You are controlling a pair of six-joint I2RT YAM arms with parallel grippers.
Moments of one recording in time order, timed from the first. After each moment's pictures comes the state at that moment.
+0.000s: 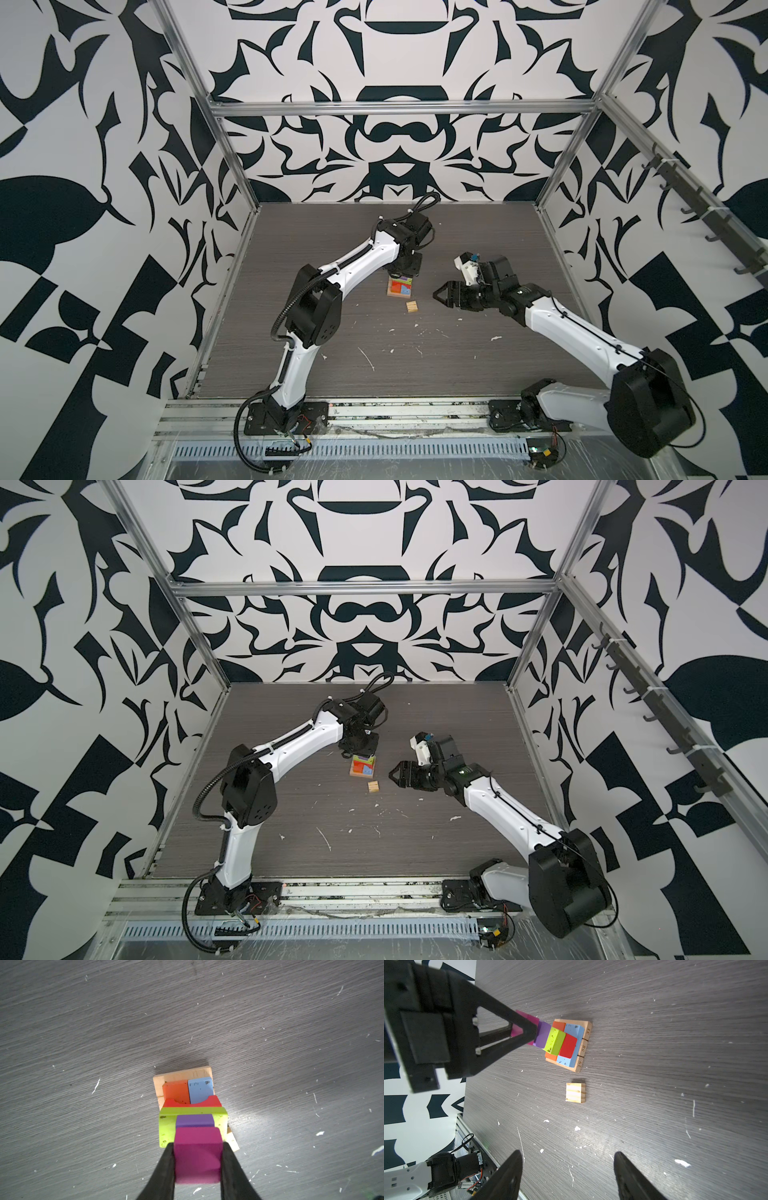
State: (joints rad) left arm -0.76 2.11 1.92 -1.08 -0.07 -0.43; right arm 0.41 1.23 0.76 -0.36 -0.47 0.55
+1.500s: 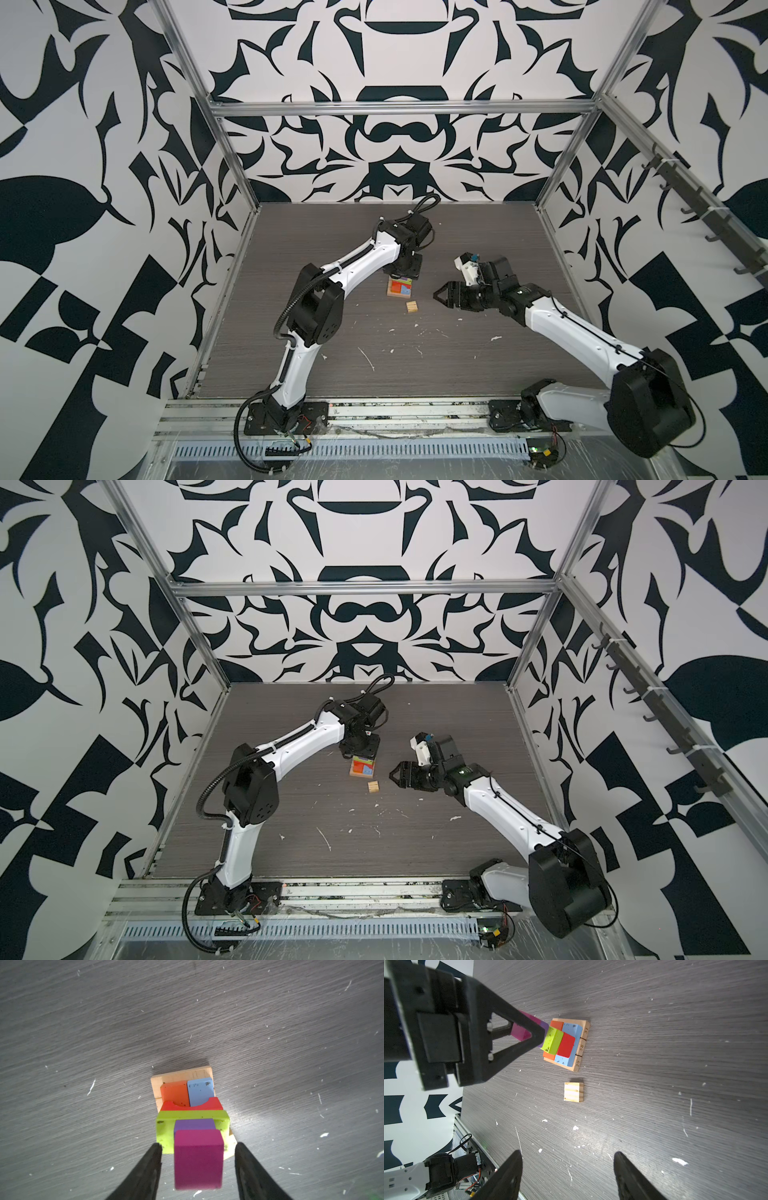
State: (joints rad) left arm -0.76 2.12 1.92 -1.07 -0.07 -0.42; right arm 0.41 1.23 0.76 -0.37 -0.47 0.54
